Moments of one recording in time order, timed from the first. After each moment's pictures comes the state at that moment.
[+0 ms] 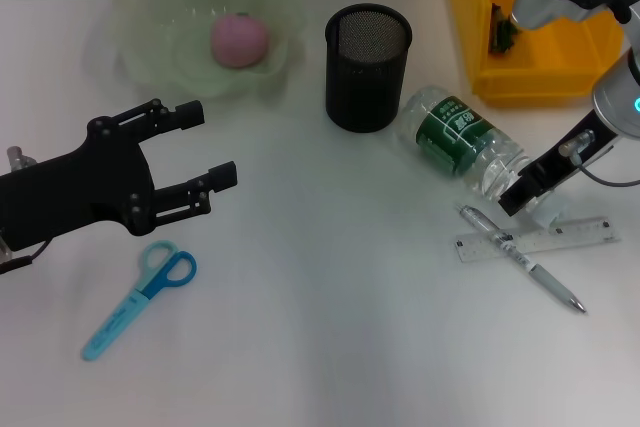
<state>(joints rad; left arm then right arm) -0.30 -2.05 0.92 0.66 1.56 1.64 -1.06 0.77 2.08 -1.25 -1.06 -2.79 -1.54 2.69</state>
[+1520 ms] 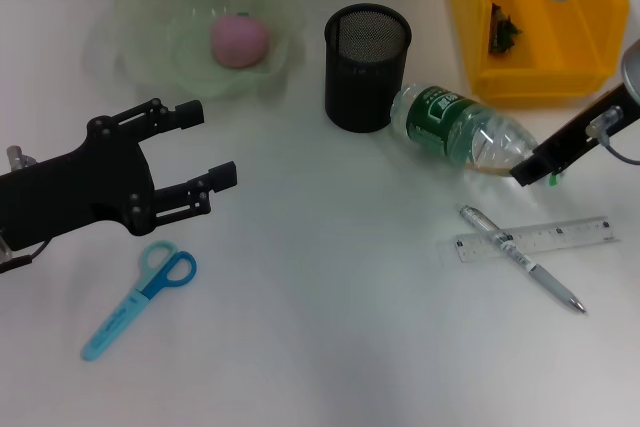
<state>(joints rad) -0.30 -2.05 0.92 0.66 1.56 1.64 -1.05 0.66 2.08 -1.28 -1.37 -2.73 -1.65 2.64</state>
